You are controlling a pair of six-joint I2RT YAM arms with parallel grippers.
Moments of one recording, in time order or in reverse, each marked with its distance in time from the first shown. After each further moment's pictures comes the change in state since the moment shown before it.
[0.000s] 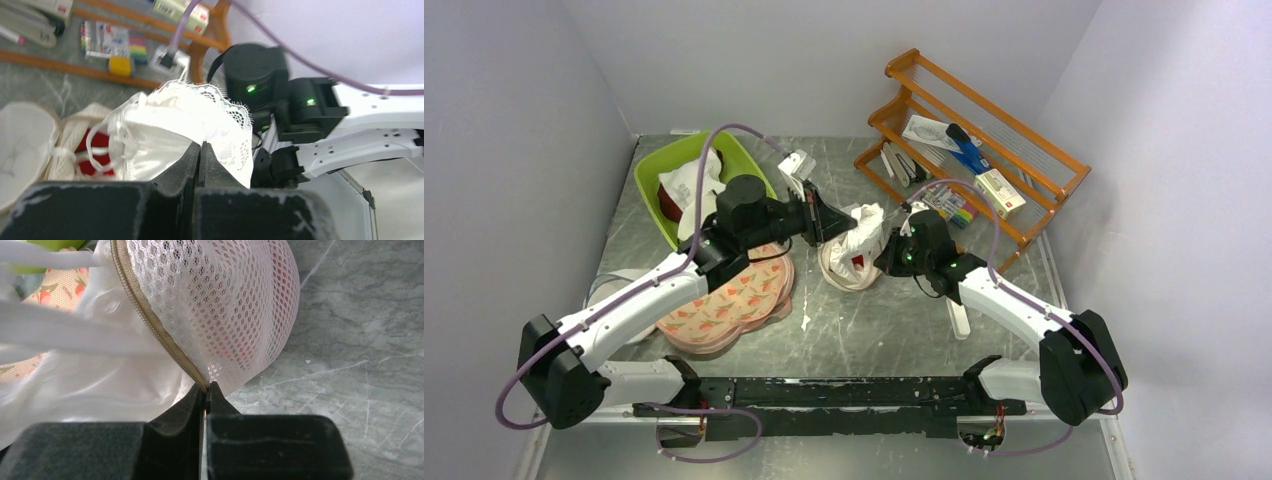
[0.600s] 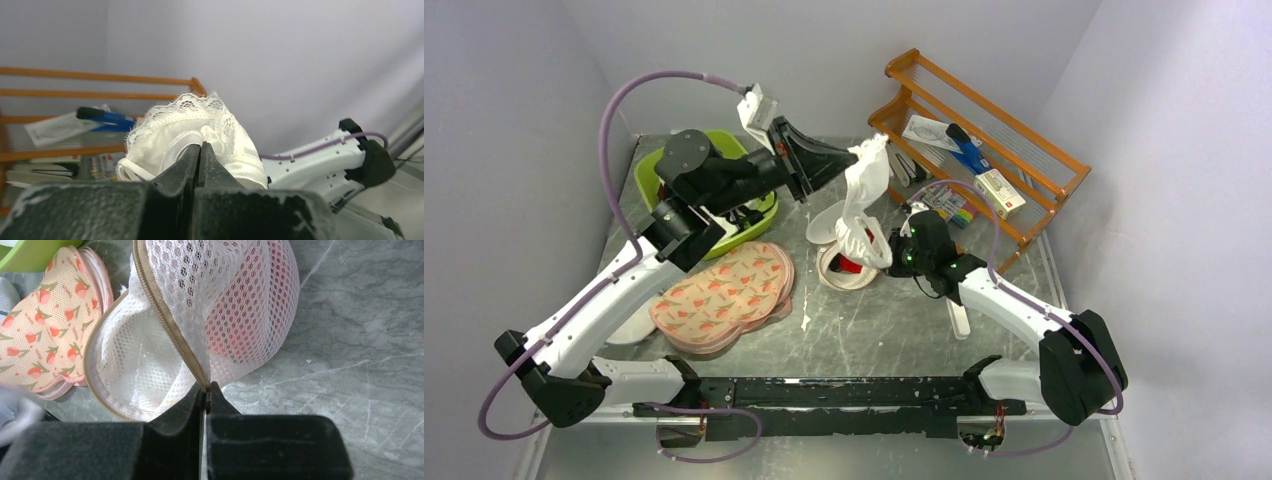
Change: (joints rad) left arm 0.000 0.000 0.393 -0.002 0.074 0.100; right arm 0.000 0.000 -0.009 0.006 -0.002 0.001
